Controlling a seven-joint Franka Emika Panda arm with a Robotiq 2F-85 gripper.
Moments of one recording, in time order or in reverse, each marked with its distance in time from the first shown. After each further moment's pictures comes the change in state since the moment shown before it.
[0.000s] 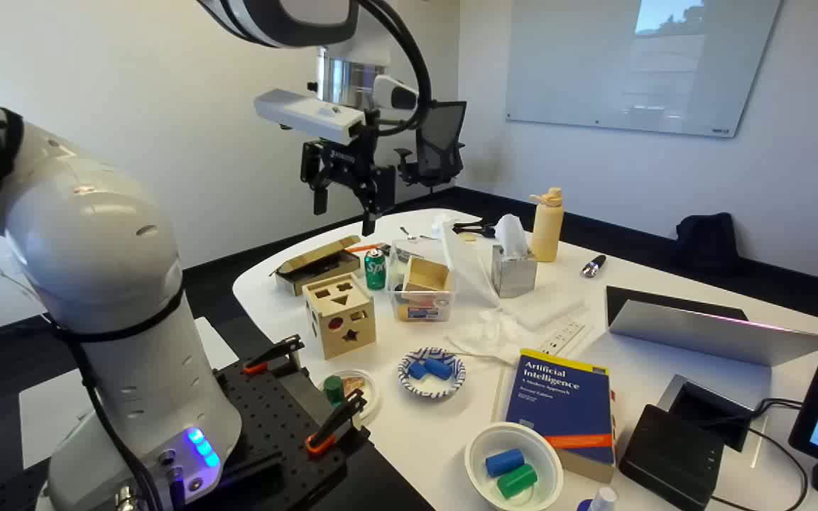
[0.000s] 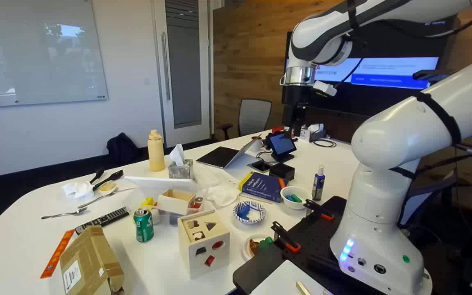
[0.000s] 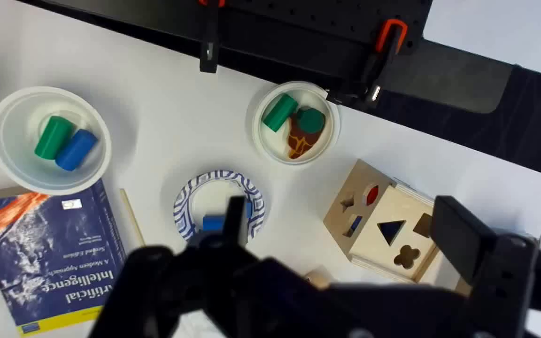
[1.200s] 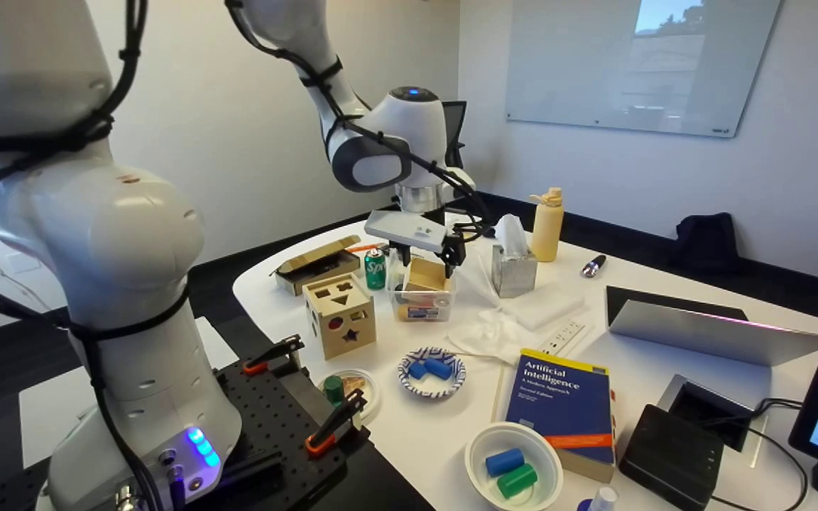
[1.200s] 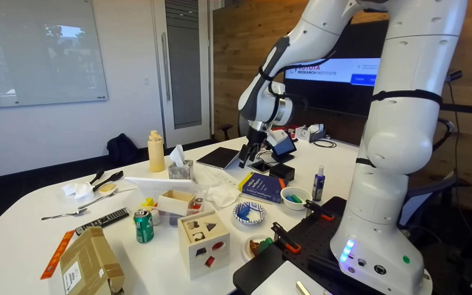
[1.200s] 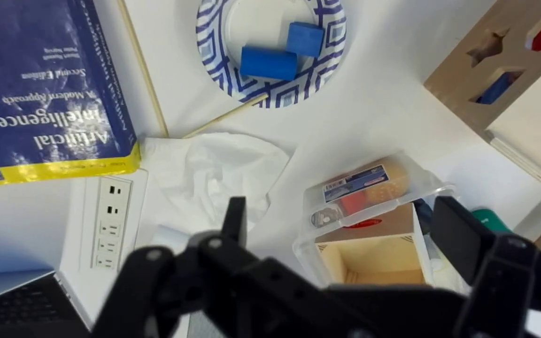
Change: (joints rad) arm 0.308 0.841 -0.136 0.134 0.560 0.986 -0.494
